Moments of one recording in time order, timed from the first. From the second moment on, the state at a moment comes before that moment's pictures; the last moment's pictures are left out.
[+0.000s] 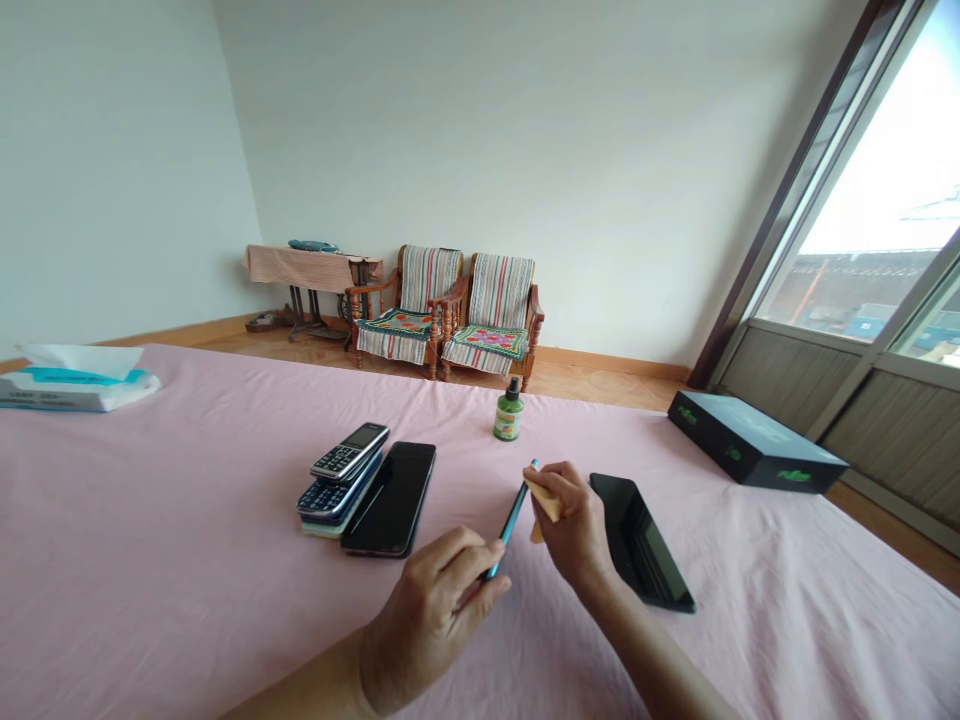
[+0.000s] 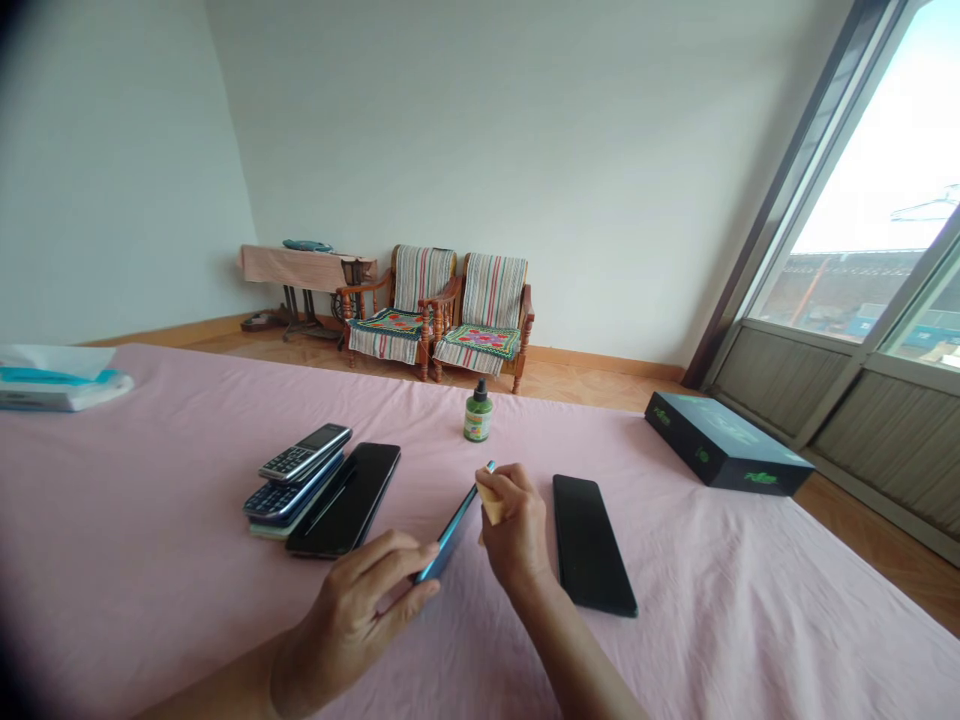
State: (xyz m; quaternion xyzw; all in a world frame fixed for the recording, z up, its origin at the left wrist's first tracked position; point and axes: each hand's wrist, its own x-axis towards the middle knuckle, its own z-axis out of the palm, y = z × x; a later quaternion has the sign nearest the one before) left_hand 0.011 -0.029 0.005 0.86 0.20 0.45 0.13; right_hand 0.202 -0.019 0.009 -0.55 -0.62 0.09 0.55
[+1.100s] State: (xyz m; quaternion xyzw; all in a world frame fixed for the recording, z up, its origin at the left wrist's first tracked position) left_hand 0.020 -0.035 0.002 0.86 0.21 0.43 0.16; right_hand 0.206 -0.001 0.017 -0.54 -0.64 0.11 0.54
